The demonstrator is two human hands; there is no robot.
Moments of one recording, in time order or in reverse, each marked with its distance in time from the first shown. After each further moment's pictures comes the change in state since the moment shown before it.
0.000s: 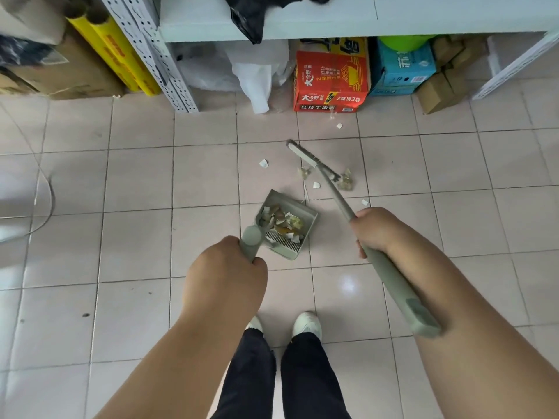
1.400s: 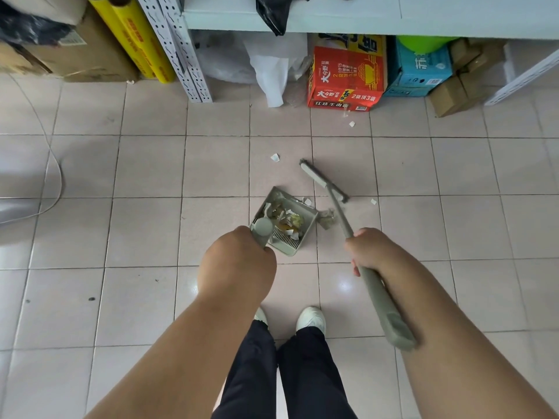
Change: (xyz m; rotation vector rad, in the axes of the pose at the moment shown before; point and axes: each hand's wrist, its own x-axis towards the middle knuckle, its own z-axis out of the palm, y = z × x) left_hand 0.017 -0.040 0.001 0.023 -0.012 -0.021; right_hand -0.017 0.002 0.061 0.008 -0.061 0.092
